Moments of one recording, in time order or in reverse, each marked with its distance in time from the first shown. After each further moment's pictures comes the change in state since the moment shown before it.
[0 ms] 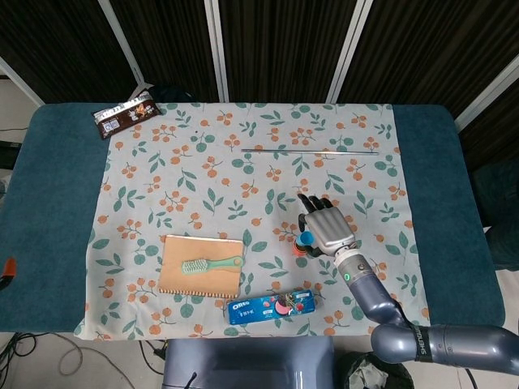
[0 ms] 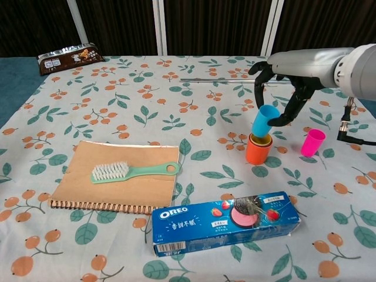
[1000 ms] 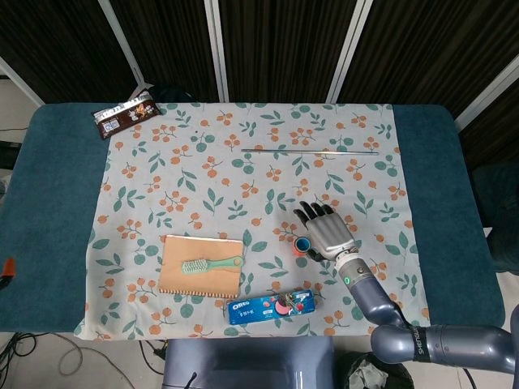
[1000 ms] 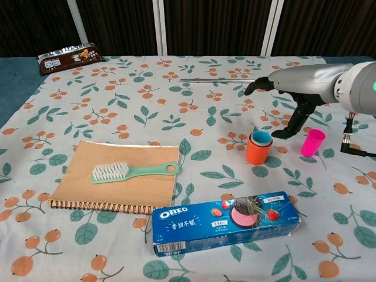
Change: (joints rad) left arm 0.000 0.001 -0.001 0.000 -0.002 0.000 0.001; right arm 0.003 -0.018 -0.042 0.027 0.007 -0.012 -0.015
